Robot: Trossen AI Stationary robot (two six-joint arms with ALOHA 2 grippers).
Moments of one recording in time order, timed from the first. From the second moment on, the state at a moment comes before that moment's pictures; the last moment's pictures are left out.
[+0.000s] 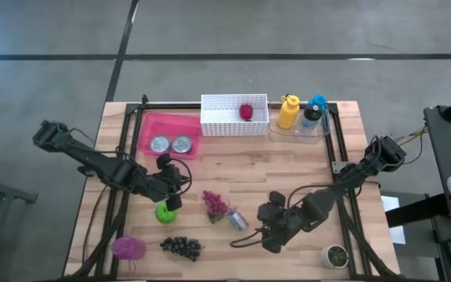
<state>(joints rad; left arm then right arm) -0.44 1.11 0.76 -0.51 -0.58 -0.48 0.60 1.64 1.14 -0.50 0.36 0.81</state>
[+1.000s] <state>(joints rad) -0.43 1.11 0.76 -0.52 -0.57 -0.48 0.61 1.73 1.22 -0.50 0.45 1.00</state>
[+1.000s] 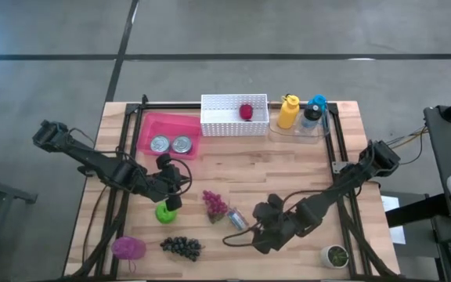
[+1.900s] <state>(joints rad) -0.43 1.11 0.76 -0.52 -0.58 -0.48 0.62 1.93 1.54 -0.90 0.55 1.15</state>
